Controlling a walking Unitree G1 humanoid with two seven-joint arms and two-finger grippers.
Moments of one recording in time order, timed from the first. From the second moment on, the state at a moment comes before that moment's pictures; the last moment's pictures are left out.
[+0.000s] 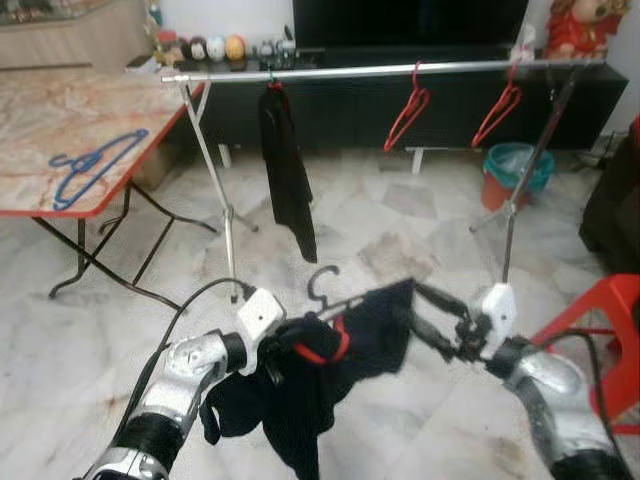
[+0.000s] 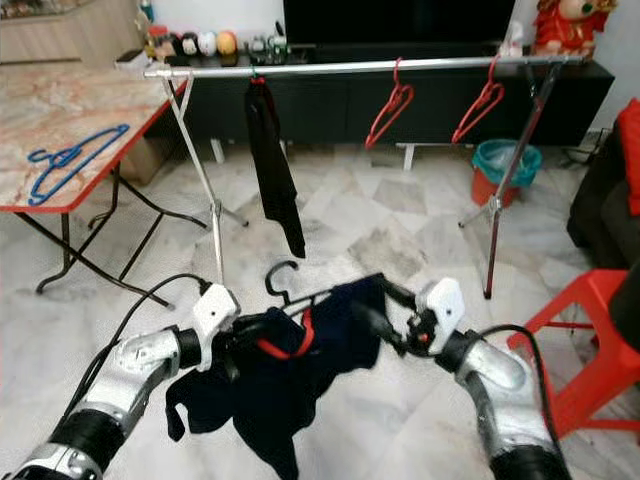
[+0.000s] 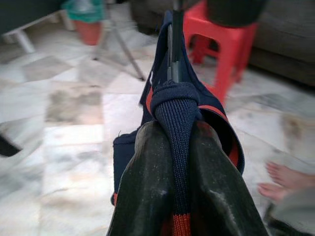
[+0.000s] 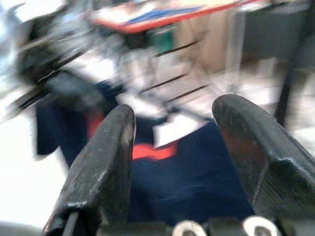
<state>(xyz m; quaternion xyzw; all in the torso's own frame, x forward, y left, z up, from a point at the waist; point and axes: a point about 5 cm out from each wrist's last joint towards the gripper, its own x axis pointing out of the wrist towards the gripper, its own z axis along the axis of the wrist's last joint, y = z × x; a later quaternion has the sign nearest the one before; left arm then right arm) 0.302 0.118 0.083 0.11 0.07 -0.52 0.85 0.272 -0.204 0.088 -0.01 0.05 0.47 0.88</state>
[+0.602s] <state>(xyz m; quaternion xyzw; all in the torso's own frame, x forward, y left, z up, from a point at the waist) 0.279 0.113 0.100 0.15 0.11 -0.63 0.76 0.264 -0.194 0.114 -0.05 0.07 0.58 0.81</state>
